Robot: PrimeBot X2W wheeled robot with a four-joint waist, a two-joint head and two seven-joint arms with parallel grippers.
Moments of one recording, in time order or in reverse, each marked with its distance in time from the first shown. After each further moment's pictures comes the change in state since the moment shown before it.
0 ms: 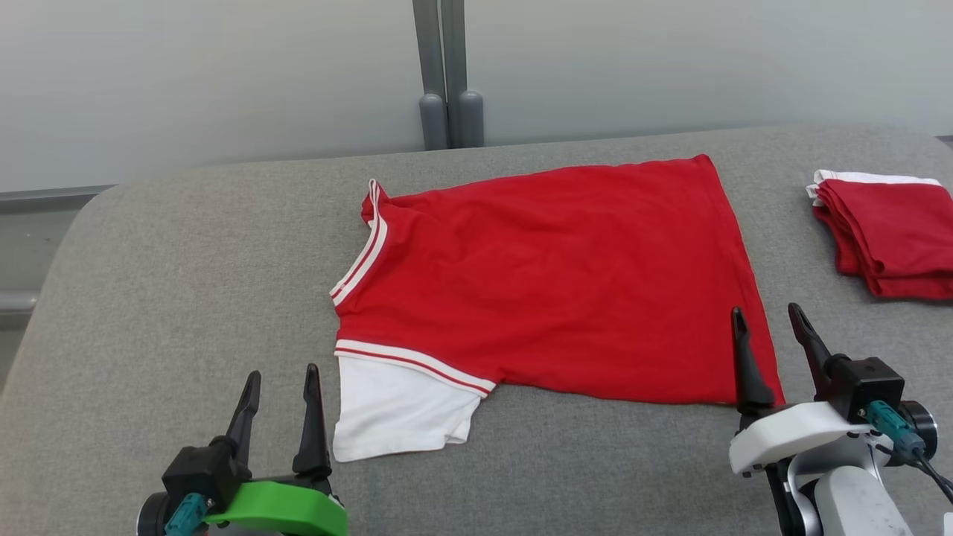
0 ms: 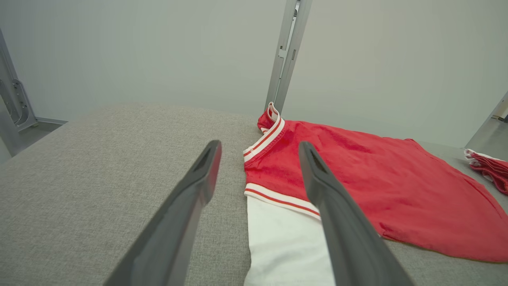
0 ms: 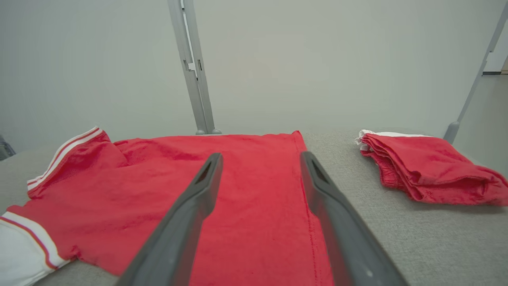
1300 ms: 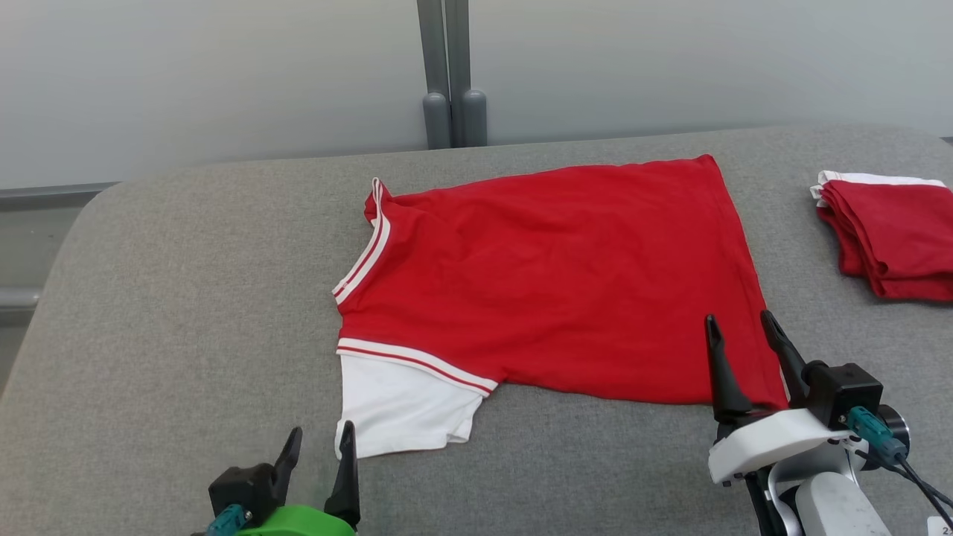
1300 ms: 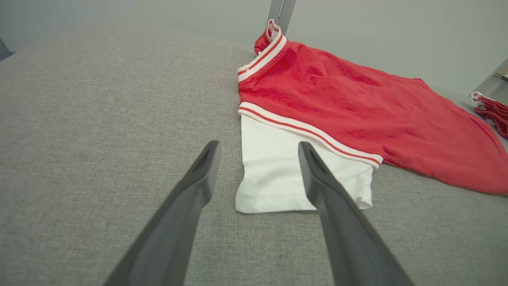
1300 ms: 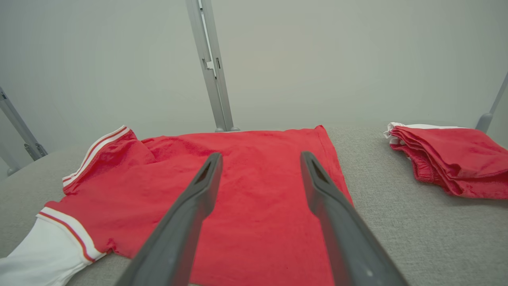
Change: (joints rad) left arm 0.009 0.000 -0.062 0.138 -0.044 -0.005 0.073; right arm 0.008 0.007 0.063 -0.002 0.055 0.000 -0.005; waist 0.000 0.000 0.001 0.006
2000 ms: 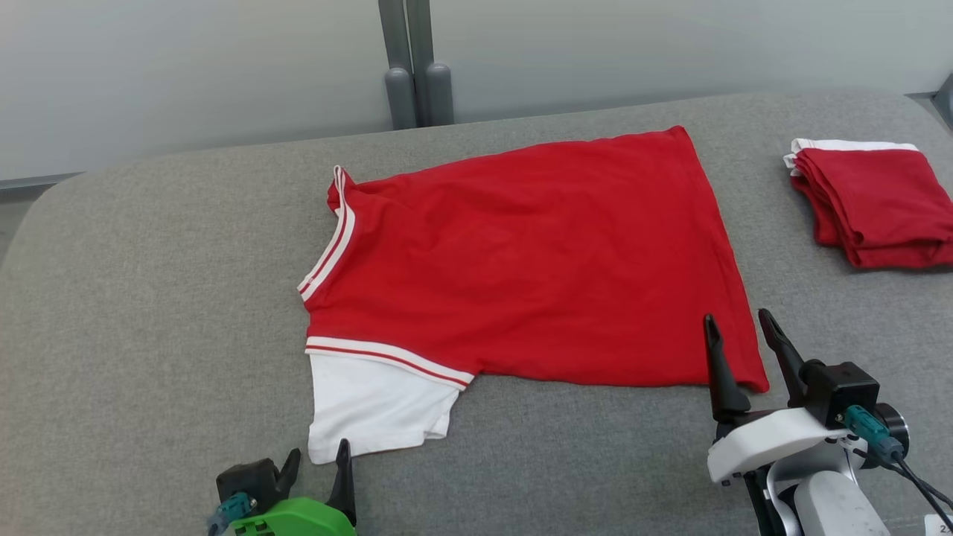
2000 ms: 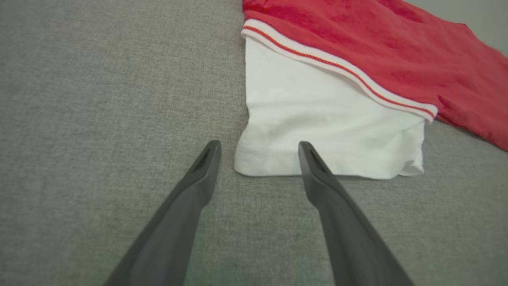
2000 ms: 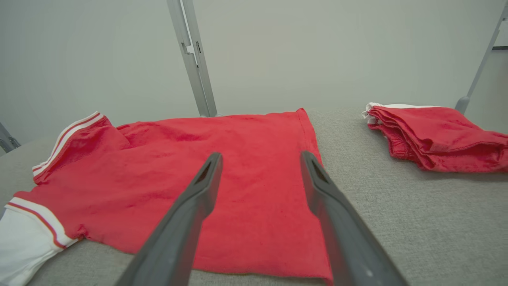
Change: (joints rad) left arm -0.098 0.000 -0.030 0.245 -0.094 0.024 0.017; right arm -0.003 0.000 0.002 0.007 -0.012 0.000 0.000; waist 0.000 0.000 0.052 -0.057
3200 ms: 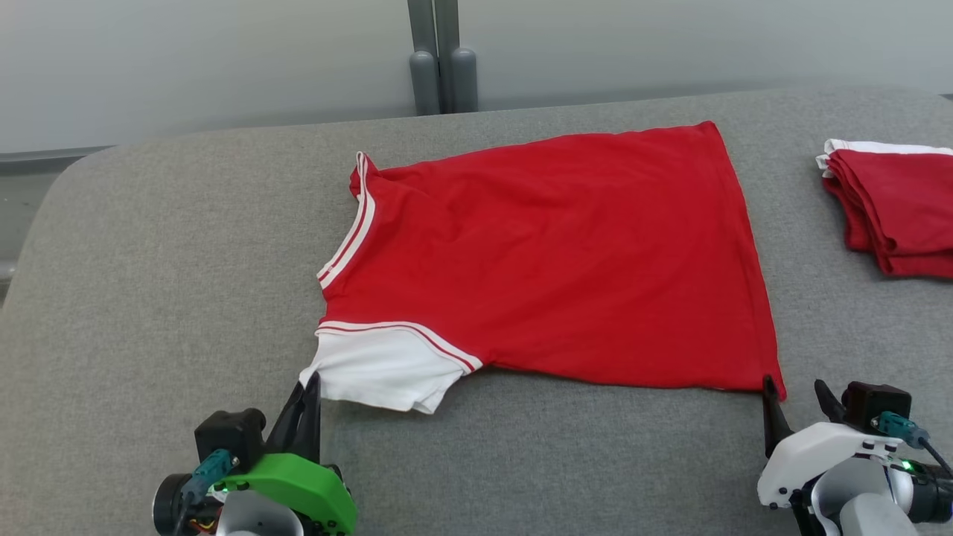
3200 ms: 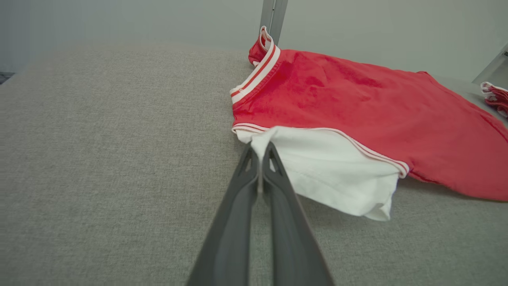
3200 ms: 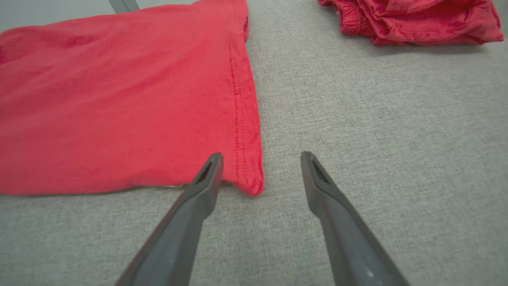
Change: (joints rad) left arm 0.008 0.096 -0.052 -0.321 0.039 0.052 0.072; right arm -0.030 0.000 -0.212 0.232 -0.039 0.000 0.164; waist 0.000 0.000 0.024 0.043
